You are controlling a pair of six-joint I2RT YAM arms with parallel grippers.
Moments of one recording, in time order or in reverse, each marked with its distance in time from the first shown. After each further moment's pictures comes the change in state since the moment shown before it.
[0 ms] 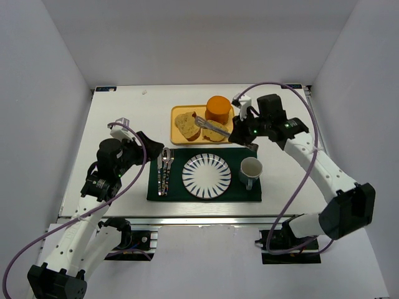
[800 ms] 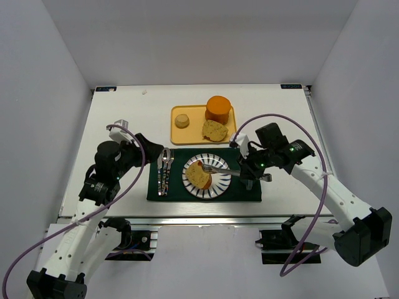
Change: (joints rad) left arm 0.000 -0.033 -0.002 -0.023 0.014 0.000; right arm 0.113 -0.241 -0.230 -0.317 0.021 -0.277
